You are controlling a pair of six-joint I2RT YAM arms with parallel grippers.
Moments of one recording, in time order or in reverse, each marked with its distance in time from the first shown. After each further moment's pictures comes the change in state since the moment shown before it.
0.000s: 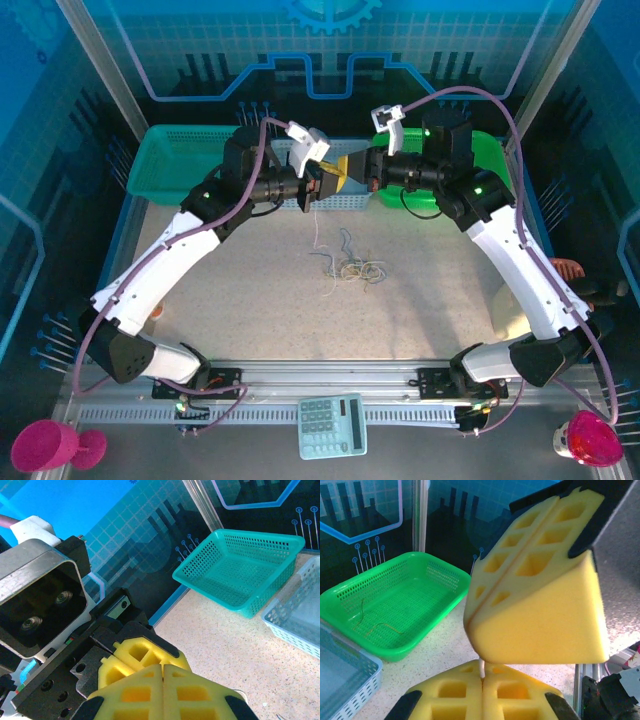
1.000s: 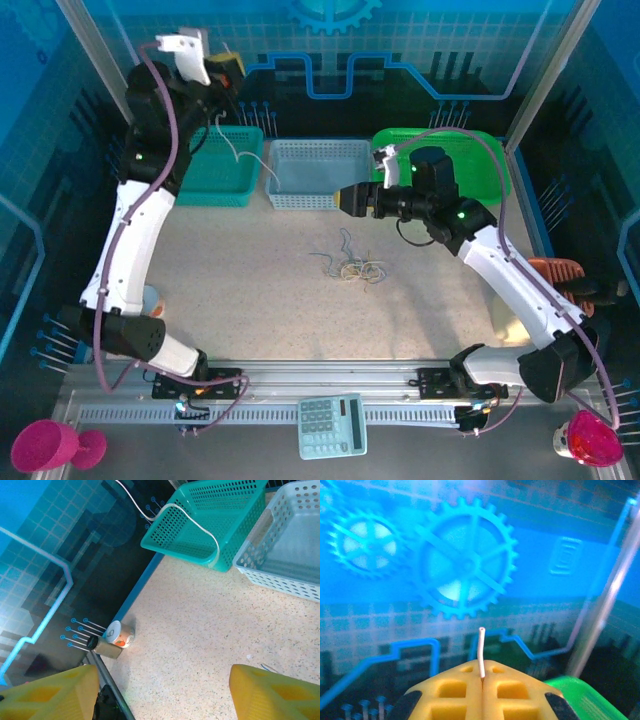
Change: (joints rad) left arm 0.427 0.113 0.373 0.122 -0.340 -0.117; right arm 0.000 -0.099 -0.358 0.130 0.064 0.063
